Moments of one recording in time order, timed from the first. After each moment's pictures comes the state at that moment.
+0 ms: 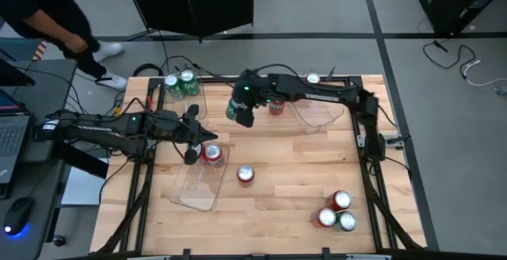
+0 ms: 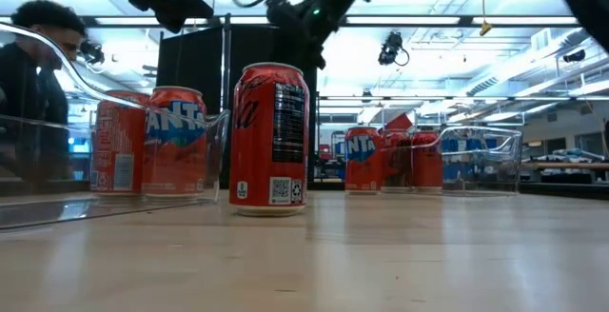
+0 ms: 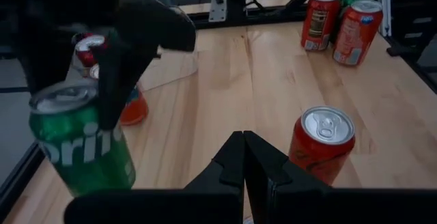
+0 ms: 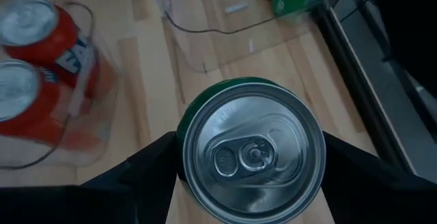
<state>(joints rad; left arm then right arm) -0.04 0.84 0.71 -0.28 -0.11 0.05 -0.25 2.03 1.91 -0.72 0.03 -0.03</state>
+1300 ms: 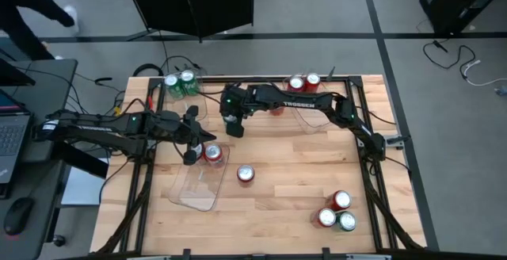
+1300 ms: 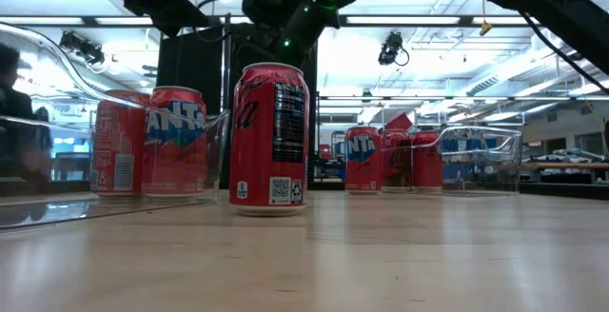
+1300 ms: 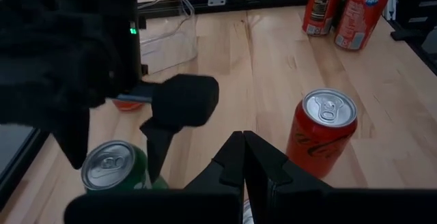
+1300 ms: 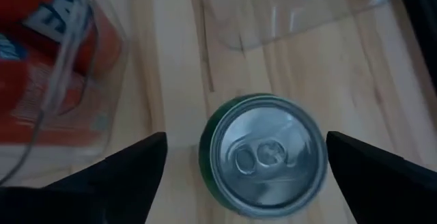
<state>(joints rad) -0.04 0.84 0.71 -0.33 -0.11 0.04 -0.22 2.28 2.11 -0.80 -0.02 -0.06</state>
